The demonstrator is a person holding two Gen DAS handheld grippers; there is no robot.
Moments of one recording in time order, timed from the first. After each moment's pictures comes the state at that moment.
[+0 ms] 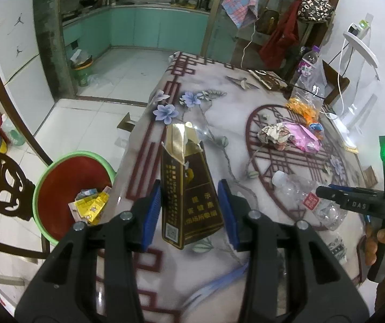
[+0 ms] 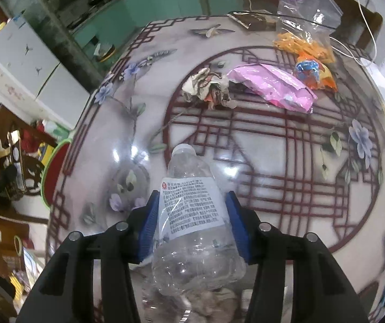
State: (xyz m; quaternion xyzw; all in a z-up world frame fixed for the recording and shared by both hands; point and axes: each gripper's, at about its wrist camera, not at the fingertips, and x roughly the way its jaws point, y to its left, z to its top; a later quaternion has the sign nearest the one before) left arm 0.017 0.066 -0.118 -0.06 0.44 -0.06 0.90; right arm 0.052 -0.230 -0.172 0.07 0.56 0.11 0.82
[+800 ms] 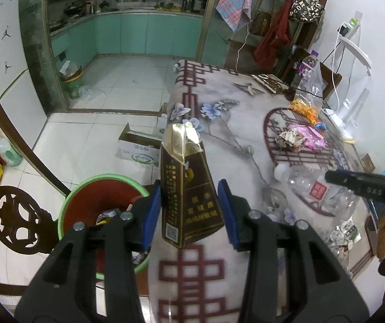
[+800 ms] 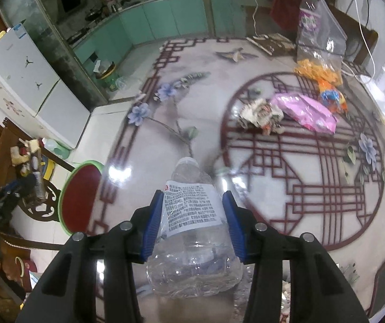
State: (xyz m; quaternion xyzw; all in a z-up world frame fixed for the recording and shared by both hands) left arm 0.037 0.155 -0.109 -0.04 0.43 -0.10 0.90; right arm 0.049 -0.123 -0.120 0.08 0.52 0.08 0.85
